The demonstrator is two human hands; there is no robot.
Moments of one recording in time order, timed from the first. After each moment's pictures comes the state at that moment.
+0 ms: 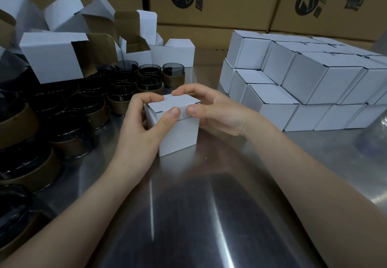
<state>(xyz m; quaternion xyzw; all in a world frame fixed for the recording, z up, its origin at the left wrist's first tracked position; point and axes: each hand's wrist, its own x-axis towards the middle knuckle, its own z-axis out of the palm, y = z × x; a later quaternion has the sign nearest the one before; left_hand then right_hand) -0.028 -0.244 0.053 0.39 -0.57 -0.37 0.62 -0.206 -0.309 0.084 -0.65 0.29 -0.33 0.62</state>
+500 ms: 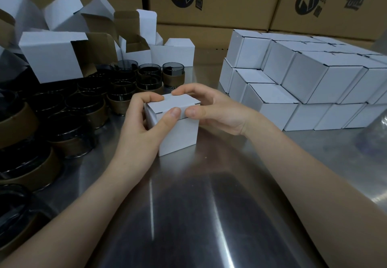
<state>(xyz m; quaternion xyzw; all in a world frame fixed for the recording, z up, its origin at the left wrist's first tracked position) -0.027 -0.245 0.052 0.38 -0.58 -0.37 0.62 -0.206 -0.309 0.085 -0.67 0.31 -0.32 0.60</state>
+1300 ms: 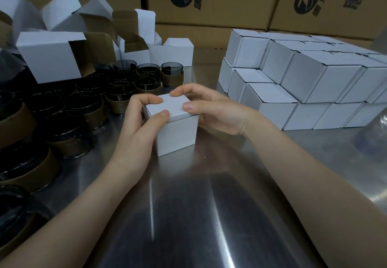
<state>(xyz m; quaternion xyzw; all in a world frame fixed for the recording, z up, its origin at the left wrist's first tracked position) -0.026 -0.242 0.054 0.40 -0.55 -0.44 0.59 -0.205 -0.304 0.091 -0.65 0.32 -0.30 0.62</state>
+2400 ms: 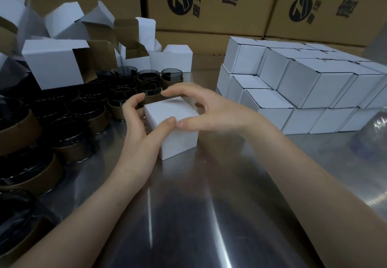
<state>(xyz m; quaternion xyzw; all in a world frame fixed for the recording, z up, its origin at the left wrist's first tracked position) -0.029 -0.241 0.052 0.42 -0.55 -0.40 0.60 -0.195 -0.280 0.121 -0.83 0.41 -0.22 0.31</state>
